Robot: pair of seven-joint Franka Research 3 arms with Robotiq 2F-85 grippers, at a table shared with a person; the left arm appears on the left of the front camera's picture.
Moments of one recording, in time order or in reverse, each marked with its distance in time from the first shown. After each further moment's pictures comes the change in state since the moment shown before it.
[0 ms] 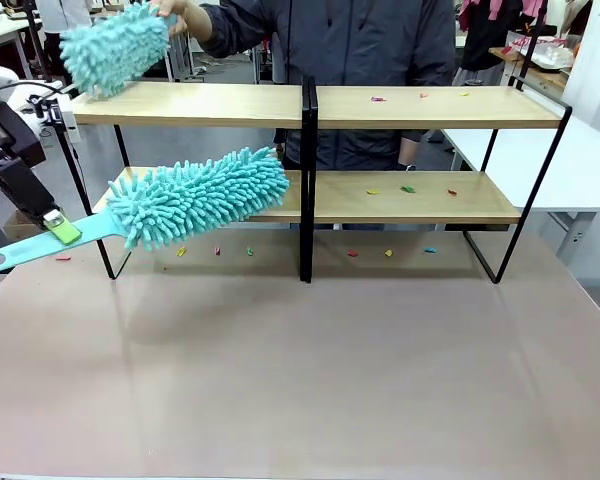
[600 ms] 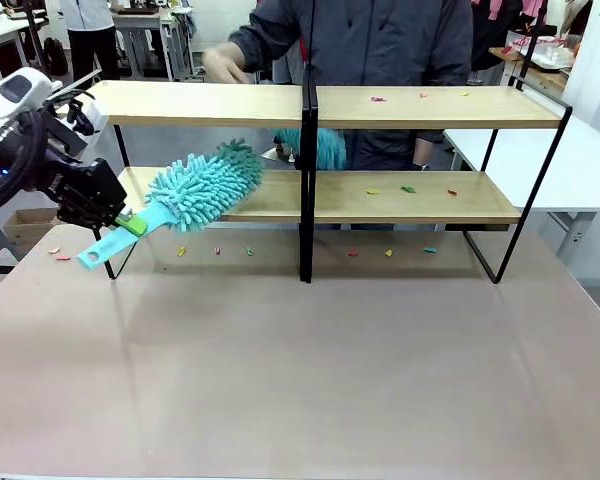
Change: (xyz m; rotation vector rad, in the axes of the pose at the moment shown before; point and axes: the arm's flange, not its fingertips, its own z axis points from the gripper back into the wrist) left arm 0.025 -0.029 -0.049 0.200 -0.318 0.356; right arm 0.000 0.000 0.000 0.000 0.000 0.000
